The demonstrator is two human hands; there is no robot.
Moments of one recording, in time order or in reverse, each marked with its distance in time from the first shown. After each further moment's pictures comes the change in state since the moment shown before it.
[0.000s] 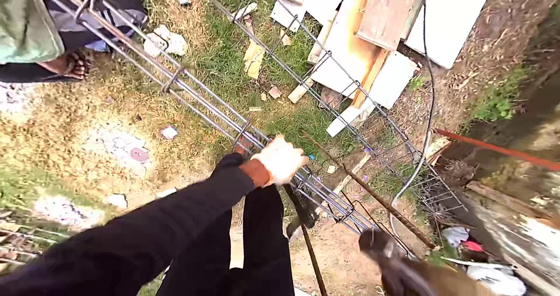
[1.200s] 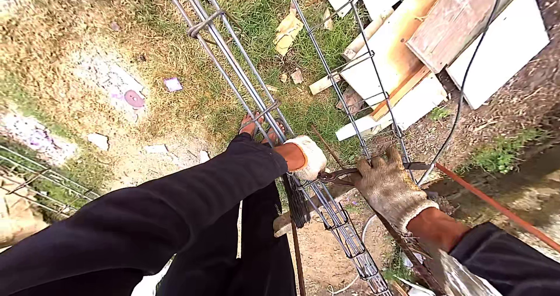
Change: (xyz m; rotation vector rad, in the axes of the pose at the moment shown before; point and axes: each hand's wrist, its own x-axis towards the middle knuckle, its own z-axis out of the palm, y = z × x) left_hand 0.033 -0.002 0.003 -0.191 -0.219 -0.028; right_hand 0.197 0.060 -0.065 -1.738 -0.137 -0.011
